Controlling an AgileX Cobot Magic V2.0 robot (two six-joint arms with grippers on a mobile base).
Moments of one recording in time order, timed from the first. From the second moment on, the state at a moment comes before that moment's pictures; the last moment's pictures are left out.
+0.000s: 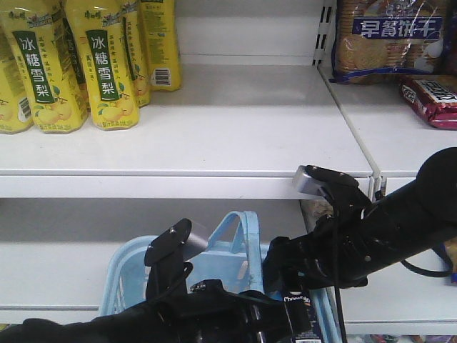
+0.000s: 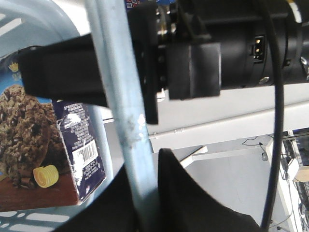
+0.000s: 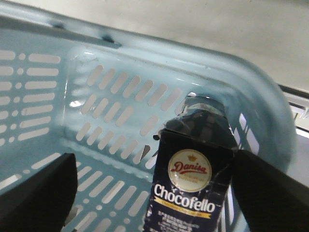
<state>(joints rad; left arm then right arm) -1.10 1.33 -0.80 -1.11 0.01 0.00 0.37 1.43 -0.96 0.57 0.90 -0.19</state>
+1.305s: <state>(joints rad) -1.10 1.33 -0.80 -1.11 0.02 0.00 0.41 1.51 -0.98 0.46 0.92 -0.22</state>
